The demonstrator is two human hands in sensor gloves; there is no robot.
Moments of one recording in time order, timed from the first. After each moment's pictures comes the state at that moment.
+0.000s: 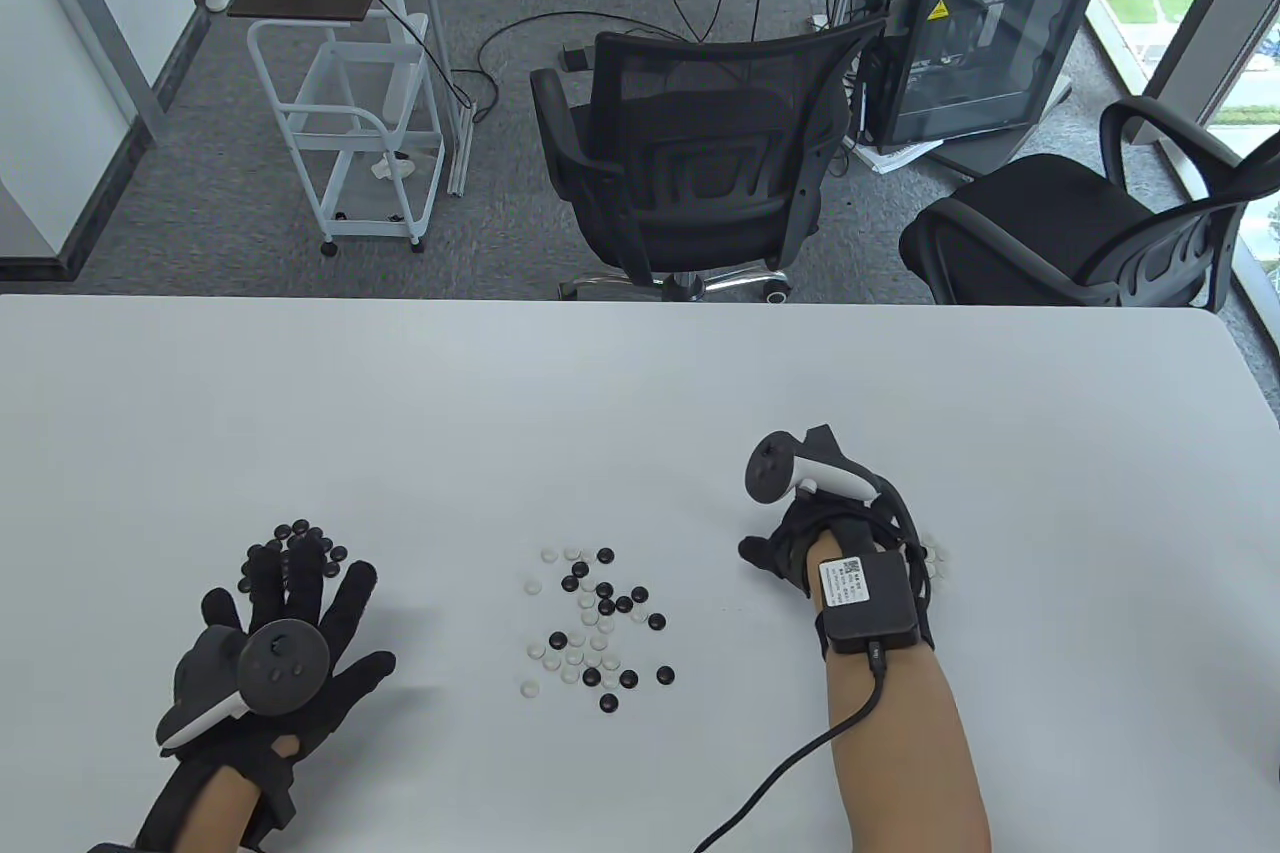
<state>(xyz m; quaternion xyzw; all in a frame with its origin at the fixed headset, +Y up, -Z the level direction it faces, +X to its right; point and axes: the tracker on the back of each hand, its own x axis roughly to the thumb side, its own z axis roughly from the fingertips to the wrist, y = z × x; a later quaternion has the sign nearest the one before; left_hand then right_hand) -0.332 -0.746 -0.253 -0.11 -0.14 0.09 0.98 0.153 -0.753 -0.413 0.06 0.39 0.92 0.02</state>
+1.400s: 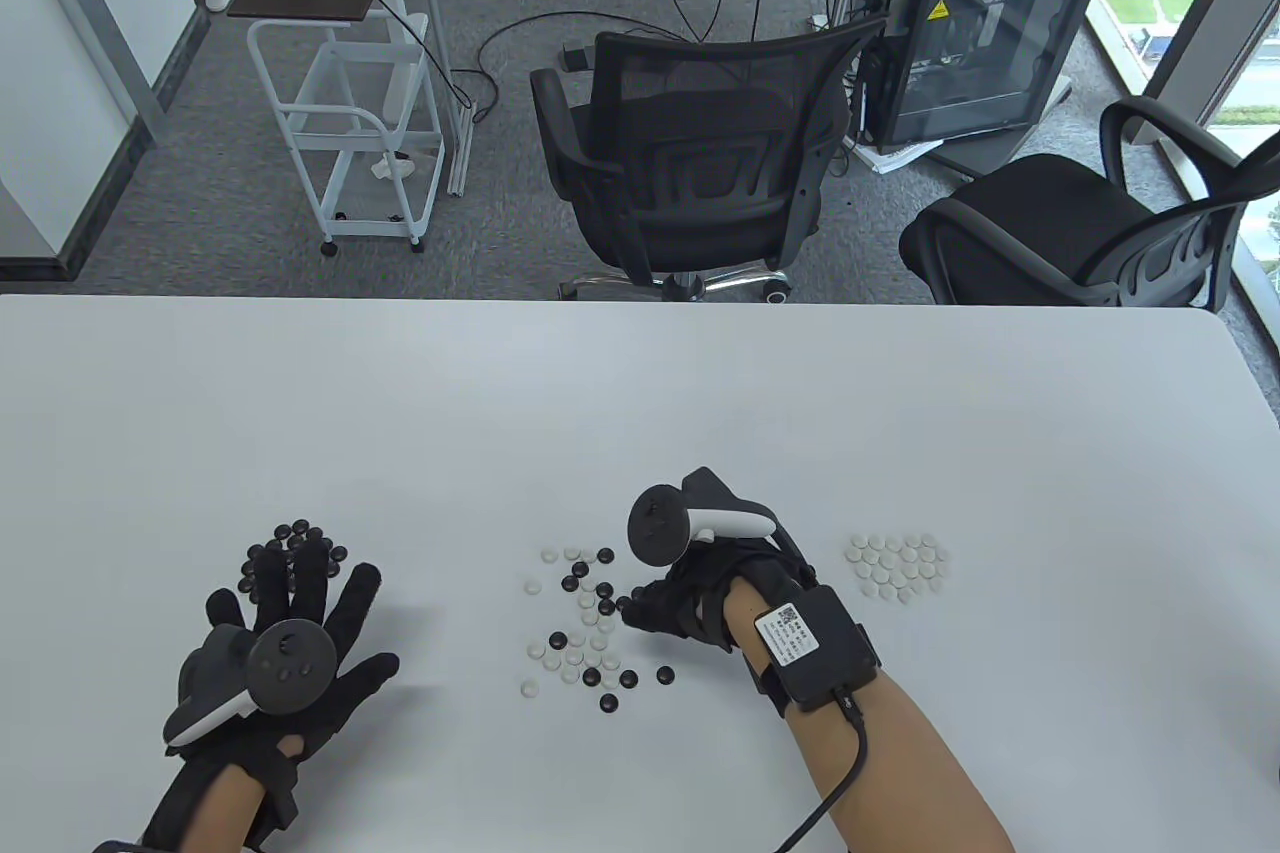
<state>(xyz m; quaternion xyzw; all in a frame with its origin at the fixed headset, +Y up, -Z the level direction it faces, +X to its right) -0.329 -0.748 -0.255 -0.11 -0.14 0.09 0.98 0.026 -0.749 -0.365 0.30 0.39 0.87 0.04</state>
